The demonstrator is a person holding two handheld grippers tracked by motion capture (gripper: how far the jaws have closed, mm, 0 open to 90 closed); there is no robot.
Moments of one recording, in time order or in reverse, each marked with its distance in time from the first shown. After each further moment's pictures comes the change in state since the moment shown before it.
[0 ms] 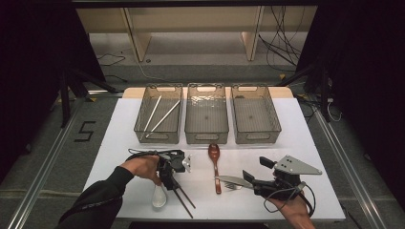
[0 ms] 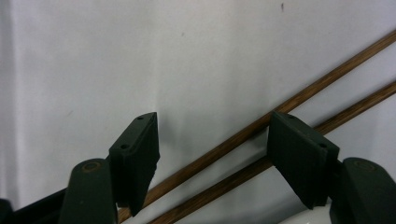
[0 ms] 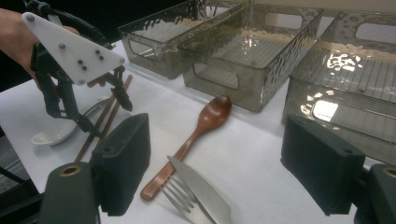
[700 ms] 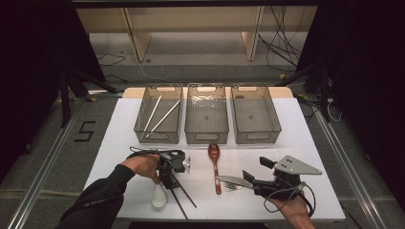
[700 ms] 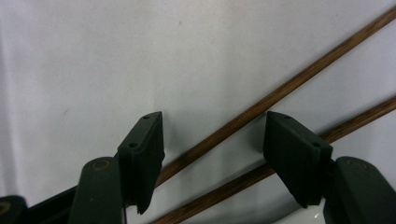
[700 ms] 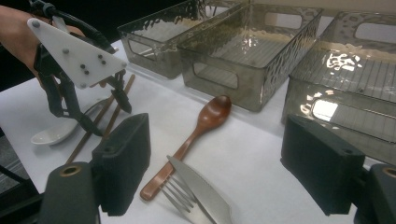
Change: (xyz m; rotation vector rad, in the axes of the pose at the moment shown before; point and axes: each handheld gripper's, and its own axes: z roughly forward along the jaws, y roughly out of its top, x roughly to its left) left arm 0.003 0.000 0.004 0.018 -0.025 0.028; right arm 0.000 0.000 0.000 0.001 -0.001 0.001
